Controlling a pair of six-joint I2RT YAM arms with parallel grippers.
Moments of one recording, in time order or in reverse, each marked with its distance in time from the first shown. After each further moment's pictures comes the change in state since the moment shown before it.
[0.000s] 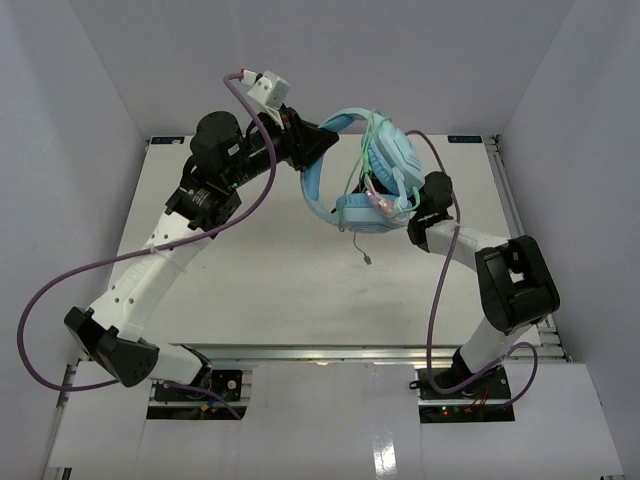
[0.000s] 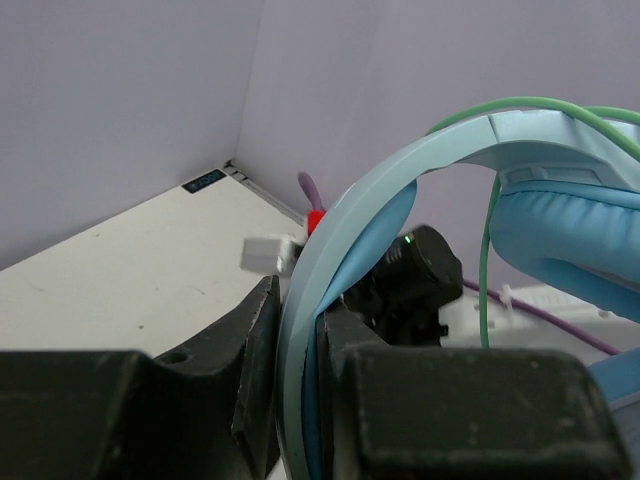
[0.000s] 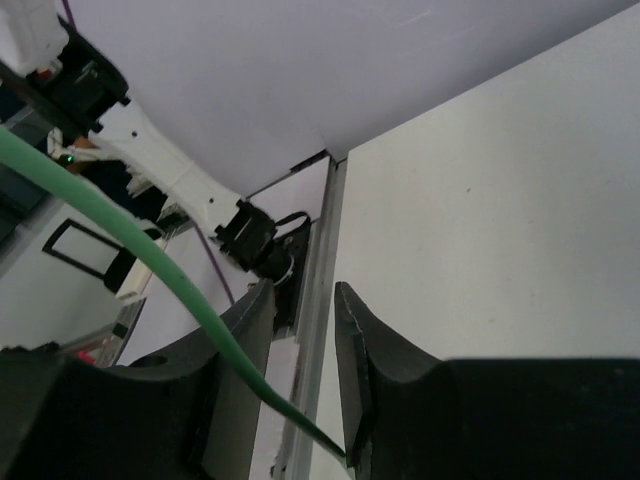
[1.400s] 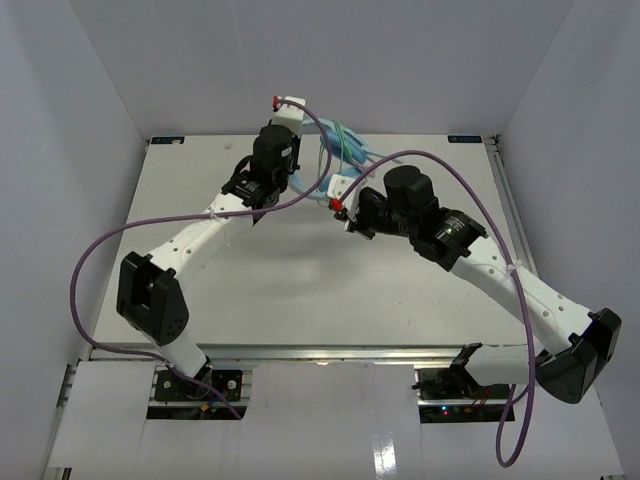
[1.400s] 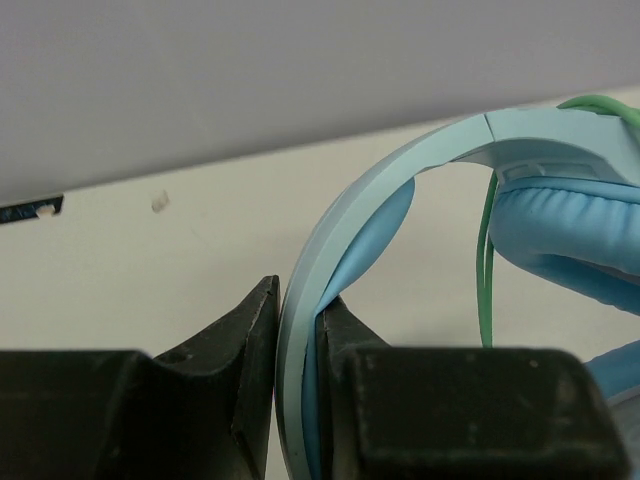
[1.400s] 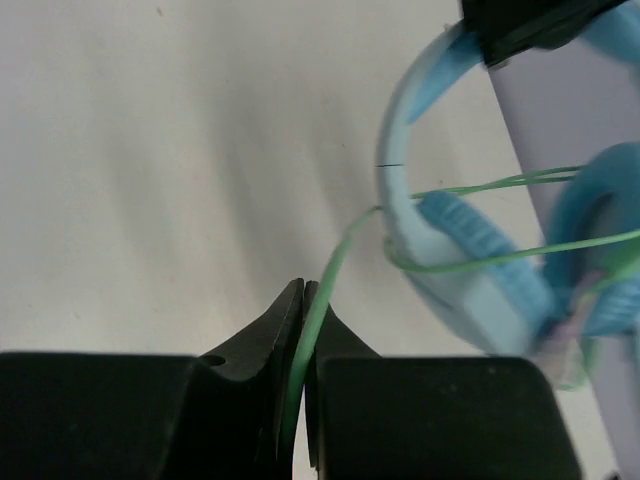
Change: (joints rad) left arm 0.011 0.275 -0.100 0.050 -0.868 0.363; right arm 0.393 -0.426 0.299 -1.577 0.928 -1.564
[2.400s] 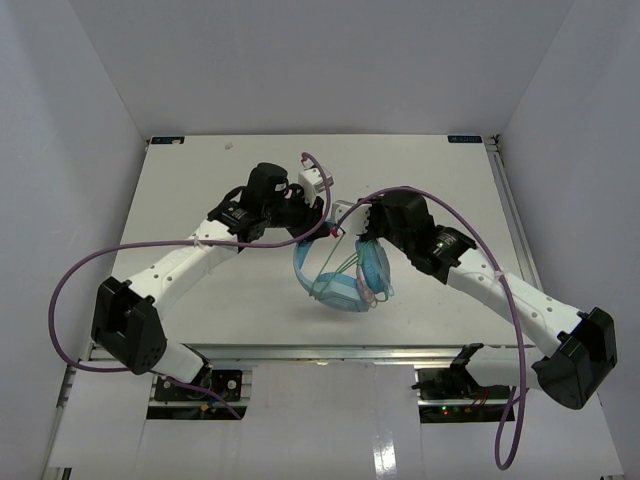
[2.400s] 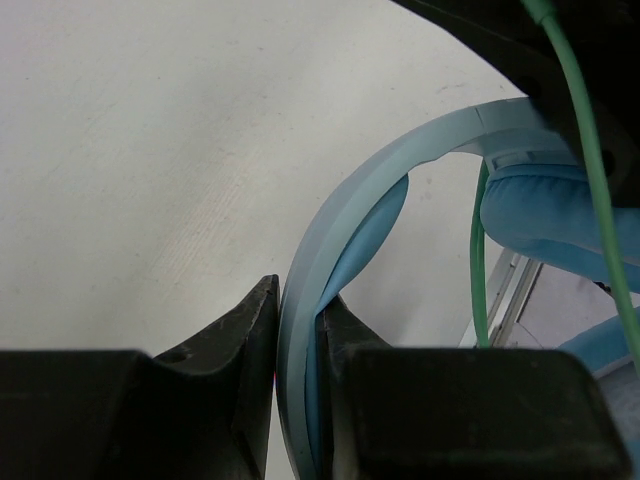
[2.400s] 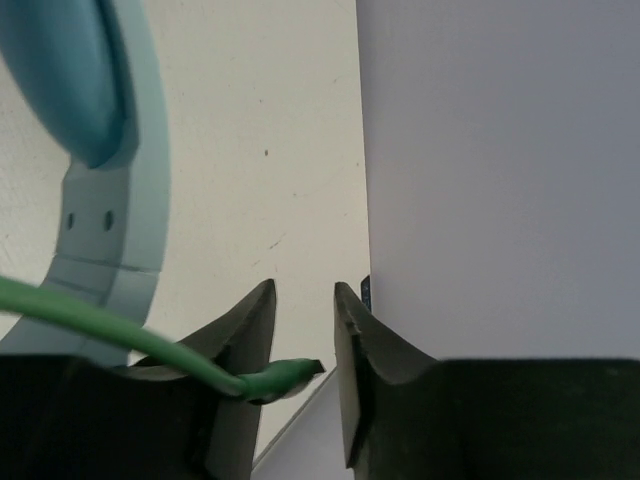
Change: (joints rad) left arm -0.017 -0.190 -0.268 -0.315 0.986 -0.007; right arm -0.018 -0.035 -0.234 0.135 0.505 -0.519
